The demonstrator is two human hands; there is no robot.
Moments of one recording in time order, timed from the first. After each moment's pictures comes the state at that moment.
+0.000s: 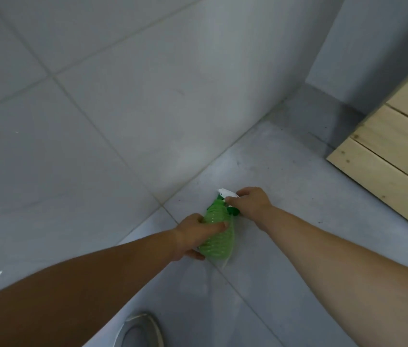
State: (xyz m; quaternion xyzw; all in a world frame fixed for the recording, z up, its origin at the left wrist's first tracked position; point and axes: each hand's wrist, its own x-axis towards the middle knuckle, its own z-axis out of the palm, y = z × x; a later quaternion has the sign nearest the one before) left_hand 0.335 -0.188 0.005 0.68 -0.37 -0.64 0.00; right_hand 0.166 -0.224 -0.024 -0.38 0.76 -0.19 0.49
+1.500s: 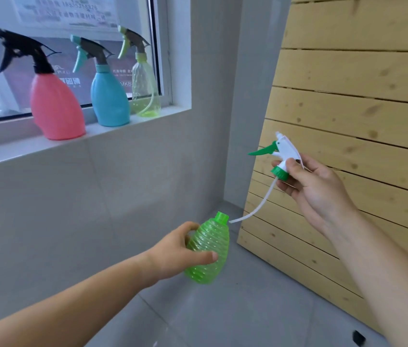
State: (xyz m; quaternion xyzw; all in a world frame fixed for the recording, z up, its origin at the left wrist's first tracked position) left_hand 0.285 -0.044 0.349 0.46 -0.67 -0.55 0.19; right_hand 0.027 0.010 0.451 -0.37 0.50 -0.69 0.37
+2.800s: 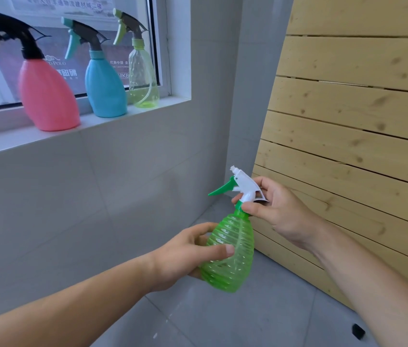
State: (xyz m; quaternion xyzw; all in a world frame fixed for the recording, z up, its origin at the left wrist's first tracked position) left_hand 0.274 -0.021 0.366 0.34 -0.60 -0.70 0.19; right_hand 0.052 0.000 0.405 -0.58 0.53 -0.47 0.39
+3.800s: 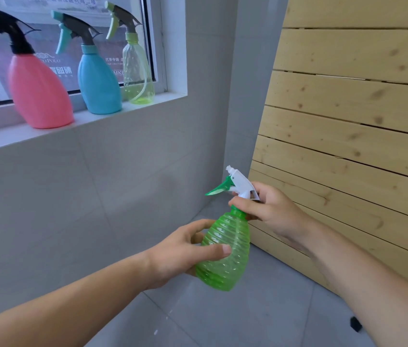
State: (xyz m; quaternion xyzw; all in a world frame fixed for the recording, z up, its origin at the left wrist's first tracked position) left_hand 0.276 -0.022 0.366 0.34 -0.61 -0.69 0.19; right_hand 0.061 -0.002 0.398 -0.56 0.54 -0.46 0.43
